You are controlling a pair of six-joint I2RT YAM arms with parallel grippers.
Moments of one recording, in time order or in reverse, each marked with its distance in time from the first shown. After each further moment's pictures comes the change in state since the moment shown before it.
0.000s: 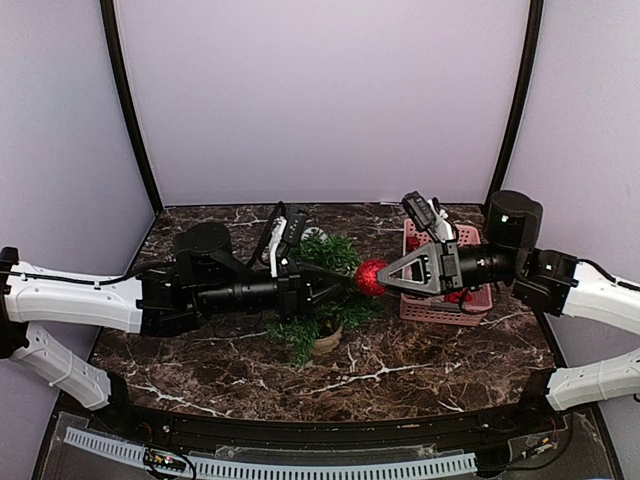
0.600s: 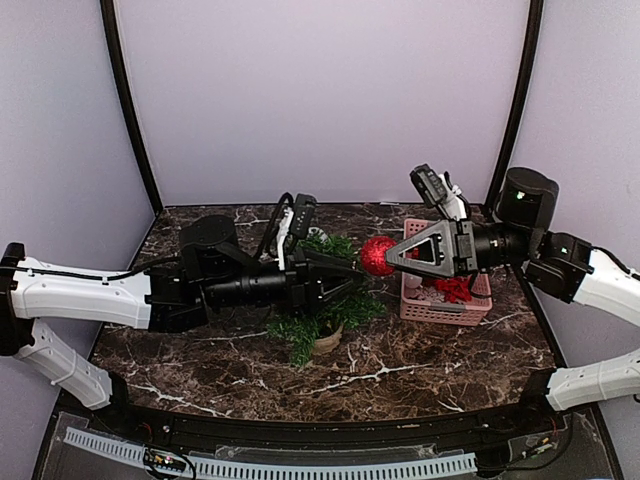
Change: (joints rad) left arm 0.002 0.041 0.047 0.032 0.027 0.037; right arm -0.001 -0.004 0.109 -0.063 -0.032 -0.042
